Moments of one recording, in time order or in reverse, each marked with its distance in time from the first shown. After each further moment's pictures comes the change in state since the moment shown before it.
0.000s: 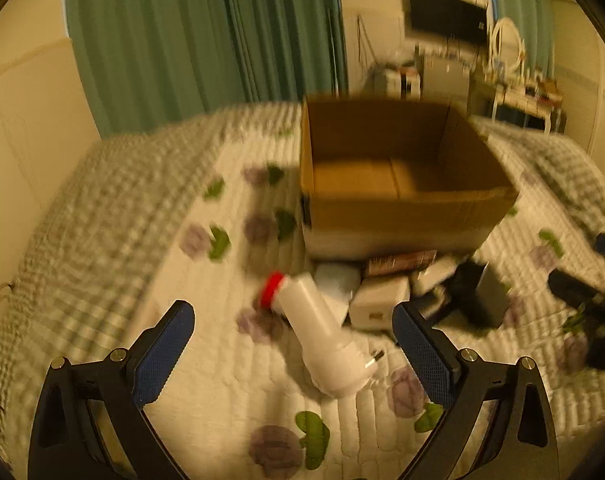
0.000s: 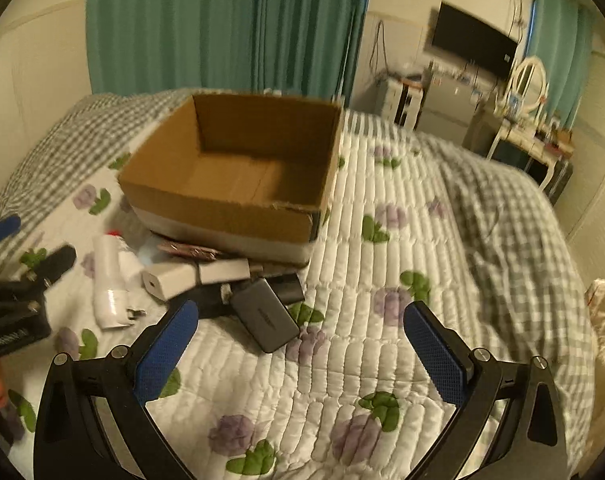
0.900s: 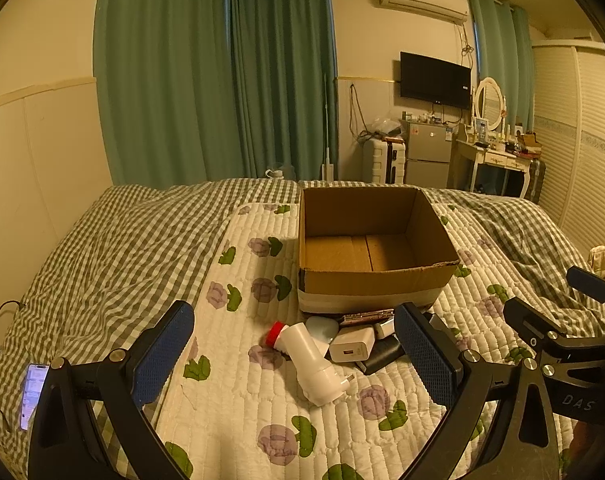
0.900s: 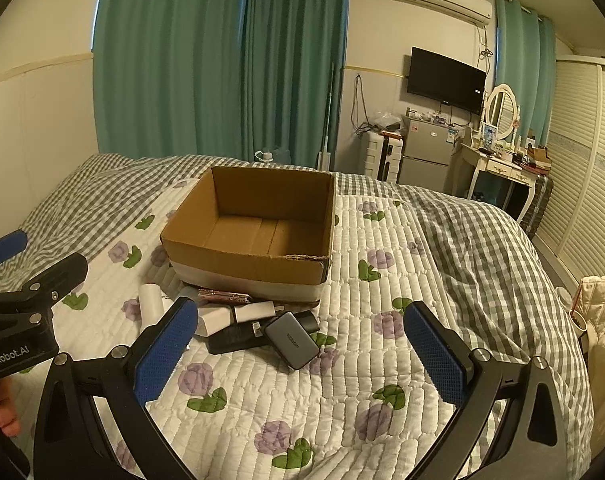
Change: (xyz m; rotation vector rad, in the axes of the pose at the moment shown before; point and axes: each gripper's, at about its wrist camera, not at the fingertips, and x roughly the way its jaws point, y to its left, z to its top) left arm -0.110 0.016 -0.001 -0.040 -0.278 -0.052; right arm -0.089 0.030 -0.015 0.060 -0.246 -0.037
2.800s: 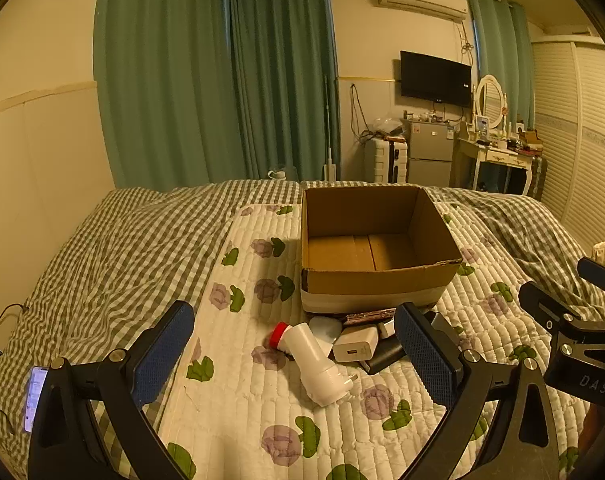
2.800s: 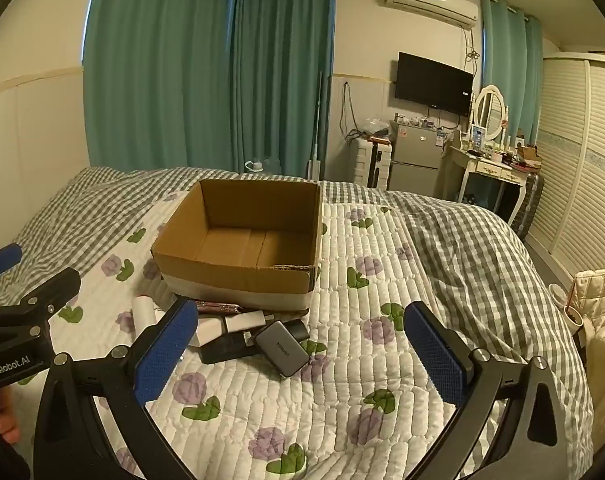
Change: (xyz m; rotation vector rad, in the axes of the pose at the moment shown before) left arm 0.002 0.001 0.001 0.012 0.002 0.013; right arm -0.006 -0.008 0.001 0.037 -0.034 -0.020
